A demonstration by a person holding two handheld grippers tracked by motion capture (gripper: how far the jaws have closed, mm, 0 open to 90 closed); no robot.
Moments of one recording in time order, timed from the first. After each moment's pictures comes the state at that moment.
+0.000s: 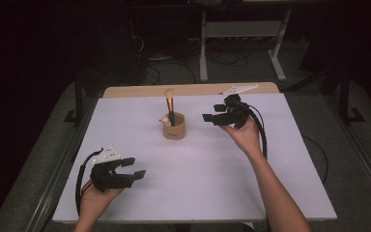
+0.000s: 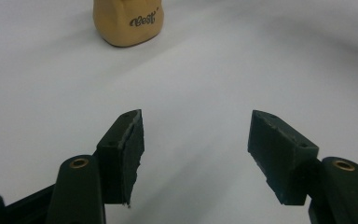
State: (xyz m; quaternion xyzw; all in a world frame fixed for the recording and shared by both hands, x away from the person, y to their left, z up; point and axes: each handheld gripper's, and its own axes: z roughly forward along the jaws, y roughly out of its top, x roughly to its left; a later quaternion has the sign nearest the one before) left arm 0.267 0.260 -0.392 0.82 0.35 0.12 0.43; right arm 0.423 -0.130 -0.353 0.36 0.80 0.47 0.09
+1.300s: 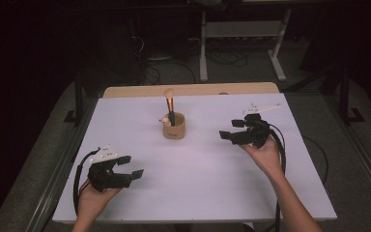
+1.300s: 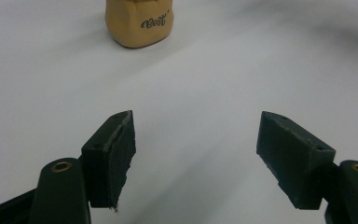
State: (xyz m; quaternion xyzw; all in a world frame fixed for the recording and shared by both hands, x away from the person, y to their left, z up) left arm 0.267 0.266 -0.391 0.82 0.36 0.12 0.43; right arm 0.372 -0.179 -0.374 0.37 0.79 0.47 0.09
